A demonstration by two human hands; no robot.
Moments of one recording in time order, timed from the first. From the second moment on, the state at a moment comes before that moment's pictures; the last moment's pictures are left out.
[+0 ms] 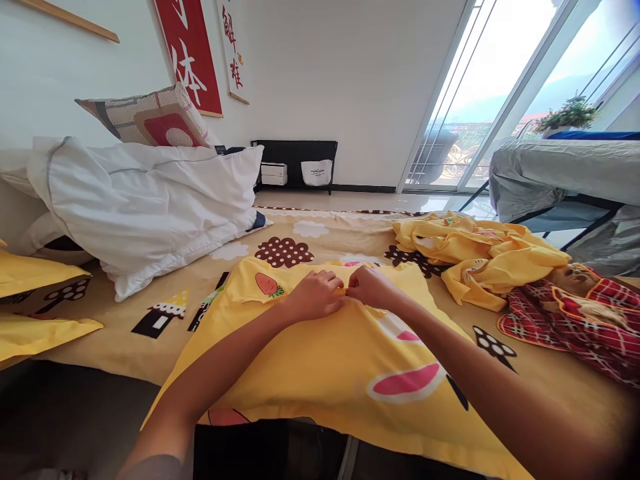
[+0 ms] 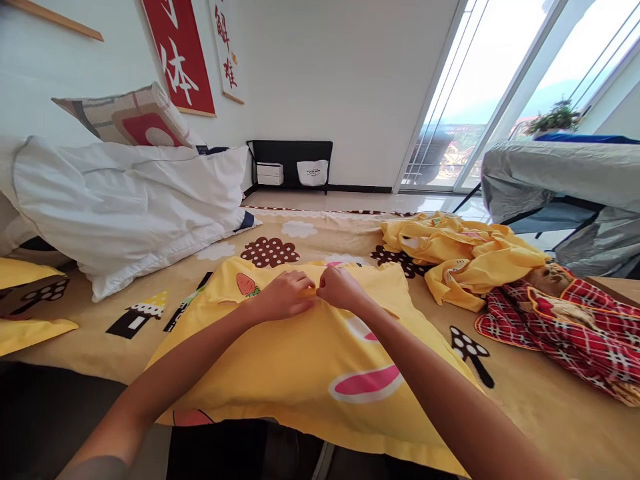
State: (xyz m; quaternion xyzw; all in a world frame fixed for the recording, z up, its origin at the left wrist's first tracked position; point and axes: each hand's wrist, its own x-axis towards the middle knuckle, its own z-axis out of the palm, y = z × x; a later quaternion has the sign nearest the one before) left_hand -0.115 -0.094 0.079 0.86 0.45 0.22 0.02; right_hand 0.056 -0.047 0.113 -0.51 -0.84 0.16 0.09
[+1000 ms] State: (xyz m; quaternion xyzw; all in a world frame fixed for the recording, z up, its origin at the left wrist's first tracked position) left_hand -0.025 -0.075 0.074 0.86 0.48 0.12 -0.12; right_hand 0.144 -0.045 0.093 -0.55 -0.76 0.29 0.19
